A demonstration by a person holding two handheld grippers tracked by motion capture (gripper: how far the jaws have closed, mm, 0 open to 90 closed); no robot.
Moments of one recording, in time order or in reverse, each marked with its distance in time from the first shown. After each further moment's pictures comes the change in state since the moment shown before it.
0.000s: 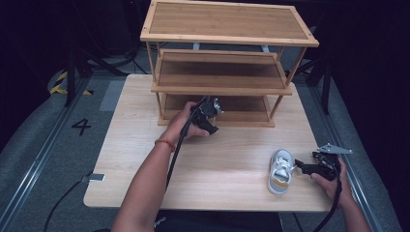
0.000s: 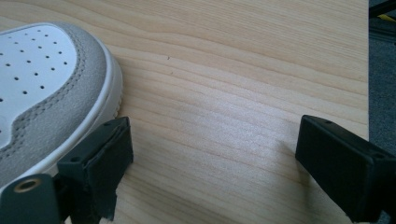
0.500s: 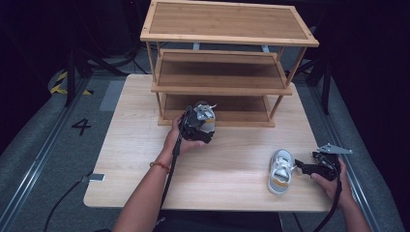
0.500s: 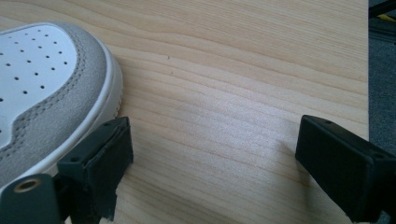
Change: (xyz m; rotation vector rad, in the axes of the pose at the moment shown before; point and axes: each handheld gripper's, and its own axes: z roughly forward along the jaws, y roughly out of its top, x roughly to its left) left arm -0.026 -0.052 0.014 -0.183 0.166 -0.325; right arm 0.000 0.000 0.000 0.001 -0.001 0.000
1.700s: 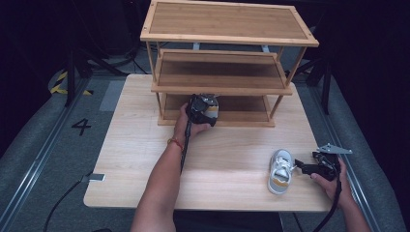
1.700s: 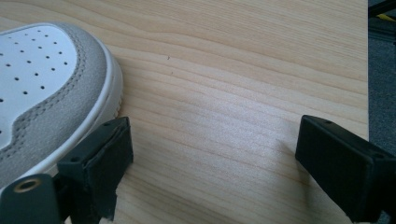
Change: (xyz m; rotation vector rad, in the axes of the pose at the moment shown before) left arm 0.050 0.029 0.071 0.093 0.009 -0.032; right arm 0.000 0.000 0.000 -0.001 -0.003 -0.001
